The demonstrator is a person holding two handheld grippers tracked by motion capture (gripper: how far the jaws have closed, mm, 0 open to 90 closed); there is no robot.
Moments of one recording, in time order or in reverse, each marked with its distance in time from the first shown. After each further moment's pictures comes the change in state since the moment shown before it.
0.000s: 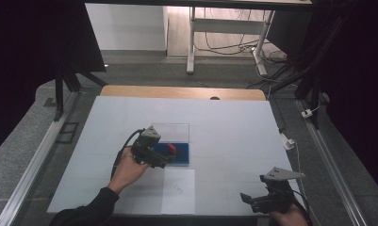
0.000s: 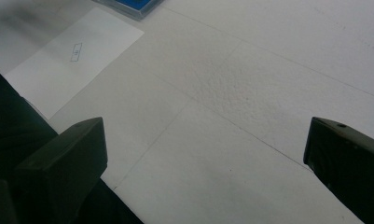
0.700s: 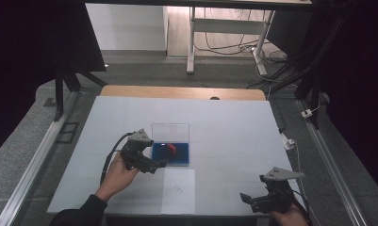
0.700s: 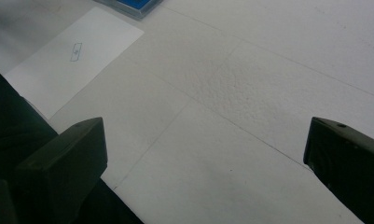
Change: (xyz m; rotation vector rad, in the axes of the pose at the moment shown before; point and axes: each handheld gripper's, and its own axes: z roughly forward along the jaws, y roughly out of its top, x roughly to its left) left arm -0.005 -0.016 -0.033 -0.048 -0.061 0.007; right arm 0.000 0.000 0.000 0.001 -0.002 0.001
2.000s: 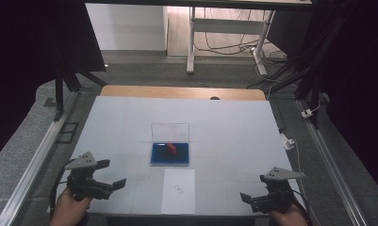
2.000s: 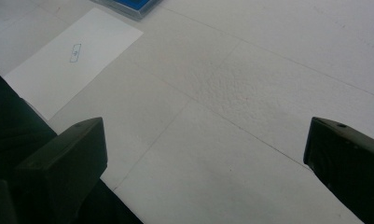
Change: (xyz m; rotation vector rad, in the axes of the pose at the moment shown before) left arm -0.014 -0.094 -0.107 -0.102 0.100 -0.164; right arm 0.000 0.000 0.000 -0.001 -0.003 0.007
